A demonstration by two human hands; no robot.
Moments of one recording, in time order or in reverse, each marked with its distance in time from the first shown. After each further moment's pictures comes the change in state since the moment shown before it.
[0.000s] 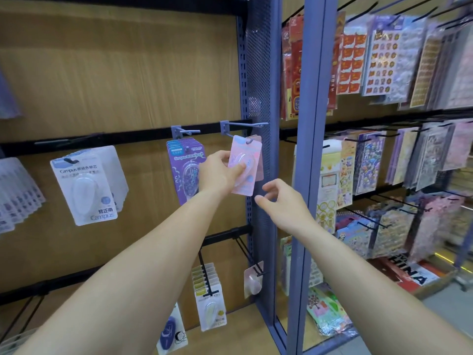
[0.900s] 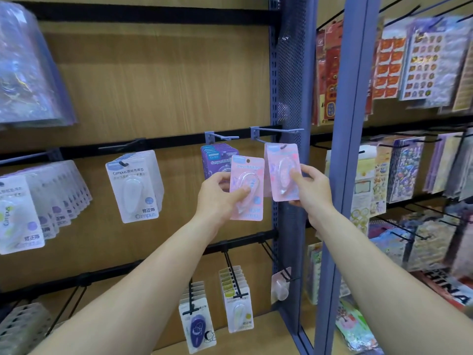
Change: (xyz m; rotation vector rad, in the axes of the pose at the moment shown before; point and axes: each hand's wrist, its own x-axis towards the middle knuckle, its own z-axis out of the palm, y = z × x) left_hand -0.051 -0.035 -0.067 -0.352 -0.021 -0.128; right_hand 0.040 -0.023 0.021 0.656 0.220 0.136
